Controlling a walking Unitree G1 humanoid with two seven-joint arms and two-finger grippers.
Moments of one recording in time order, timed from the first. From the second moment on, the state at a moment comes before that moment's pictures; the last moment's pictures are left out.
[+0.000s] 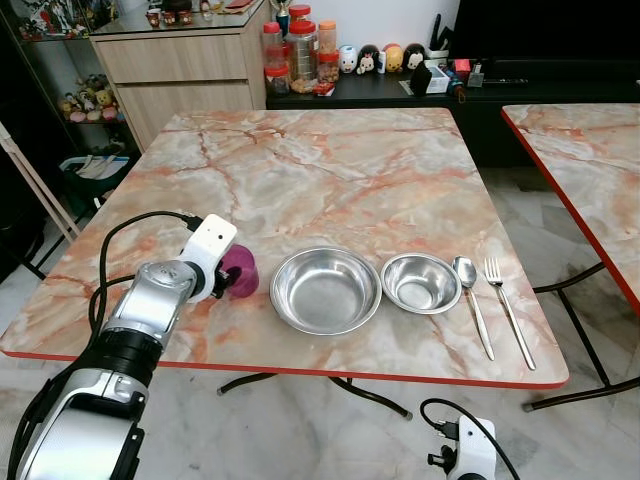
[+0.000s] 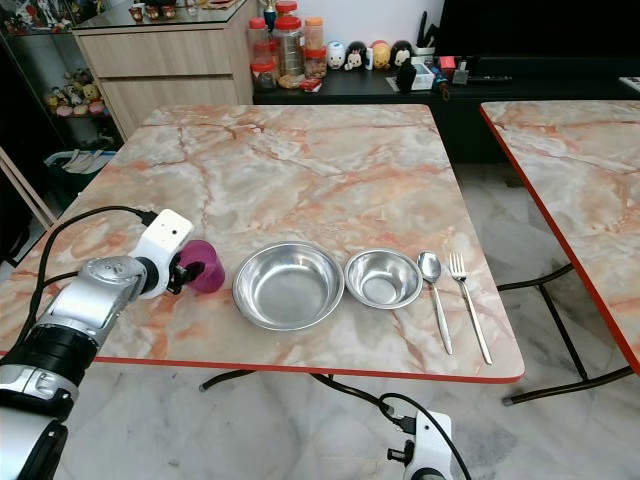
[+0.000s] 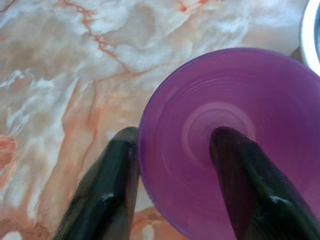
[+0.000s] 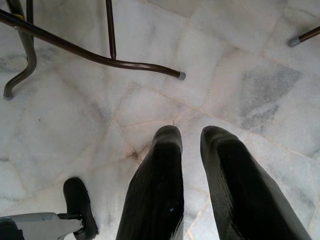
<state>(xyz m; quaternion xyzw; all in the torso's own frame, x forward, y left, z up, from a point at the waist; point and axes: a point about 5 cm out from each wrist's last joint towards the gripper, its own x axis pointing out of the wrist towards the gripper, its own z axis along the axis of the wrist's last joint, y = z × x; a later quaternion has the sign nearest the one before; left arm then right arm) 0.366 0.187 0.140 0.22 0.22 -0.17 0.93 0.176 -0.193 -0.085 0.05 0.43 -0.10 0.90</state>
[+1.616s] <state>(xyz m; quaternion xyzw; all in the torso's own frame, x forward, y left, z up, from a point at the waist) 0.309 0.322 0.126 0.10 0.04 0.26 0.96 0.177 -0.193 -0.084 0.05 0.43 -0.10 0.90</state>
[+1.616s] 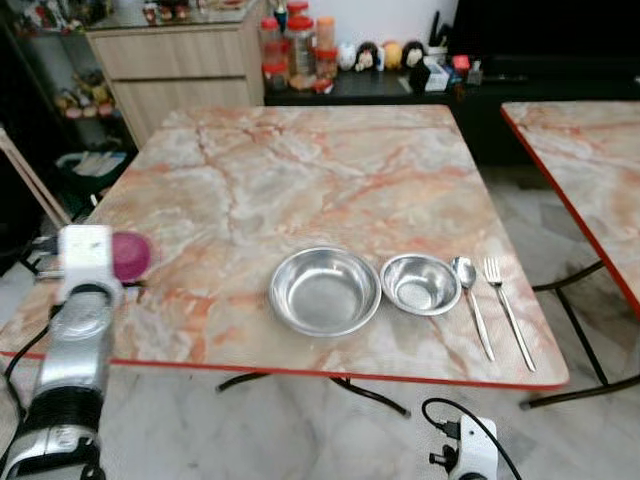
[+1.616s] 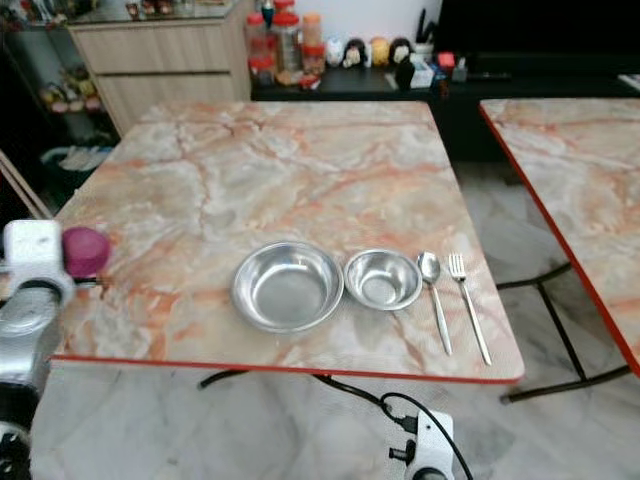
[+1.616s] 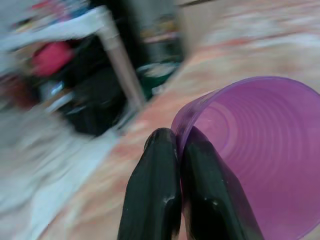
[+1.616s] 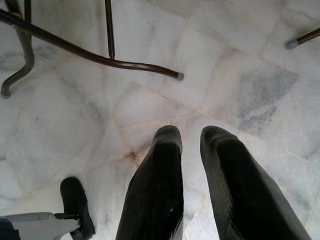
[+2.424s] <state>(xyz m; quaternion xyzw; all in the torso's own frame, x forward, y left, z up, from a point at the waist) 0.174 0.346 -0.026 0.12 0.37 0.36 0.85 0.174 -0.193 -0.086 0.05 0.43 -0.10 0.90</state>
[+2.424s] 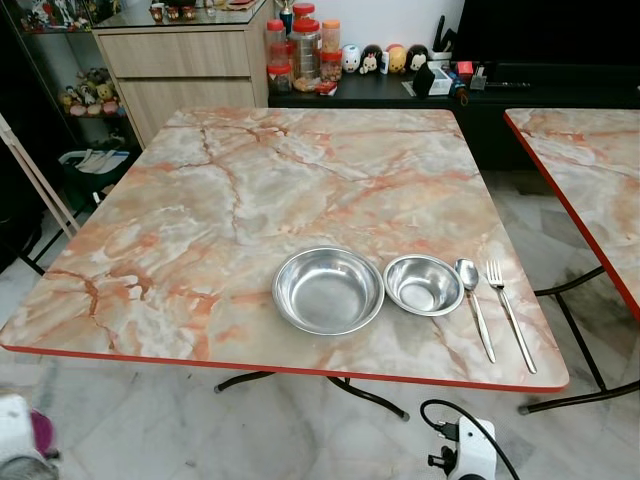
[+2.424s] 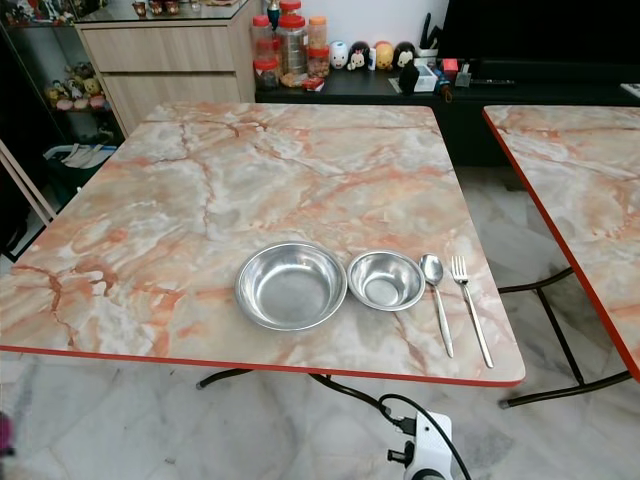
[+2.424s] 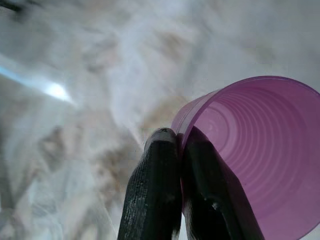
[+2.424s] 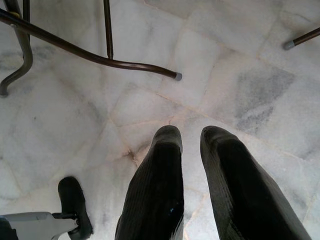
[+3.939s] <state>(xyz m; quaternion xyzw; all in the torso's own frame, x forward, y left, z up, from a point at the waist) 0.188 0.236 -0.070 0.07 0.42 0.11 0.90 0.155 -0.205 -0.092 0.06 0.44 -0.14 0.88</state>
